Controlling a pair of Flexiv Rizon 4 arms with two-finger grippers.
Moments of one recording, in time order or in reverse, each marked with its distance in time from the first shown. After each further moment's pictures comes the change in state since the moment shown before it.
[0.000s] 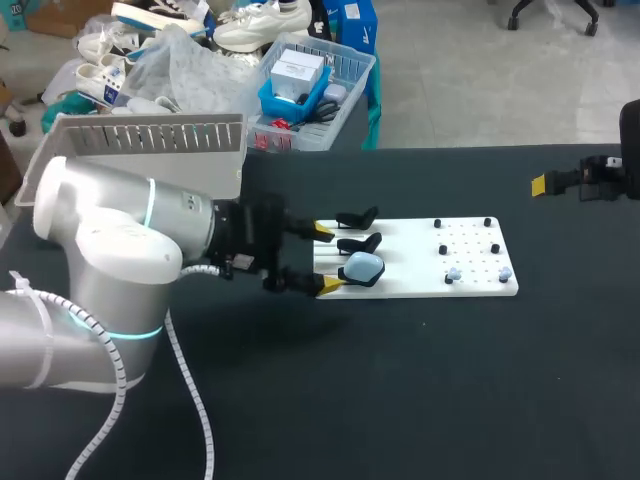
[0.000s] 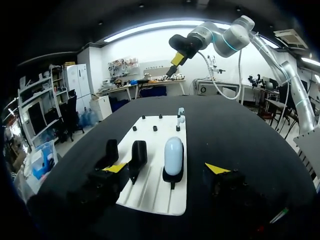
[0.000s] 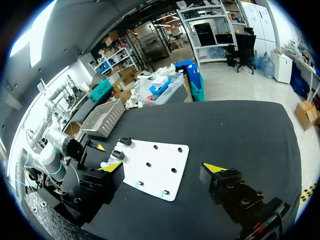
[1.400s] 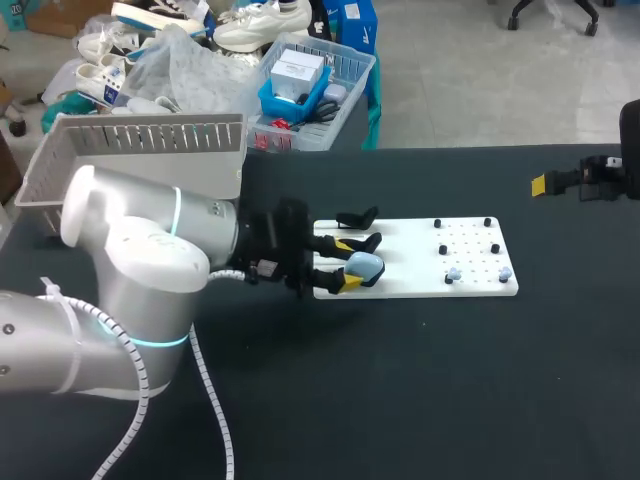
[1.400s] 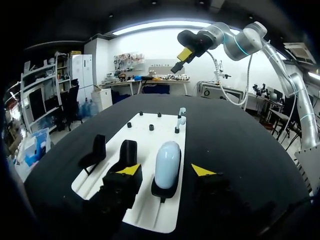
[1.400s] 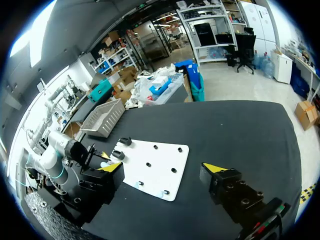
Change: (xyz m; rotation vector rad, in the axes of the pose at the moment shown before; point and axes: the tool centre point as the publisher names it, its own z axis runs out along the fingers) left arm -0.002 -0.010 0.029 0.007 0.005 -0.105; right arm 0.000 0.000 0.000 0.000 0.000 0.000
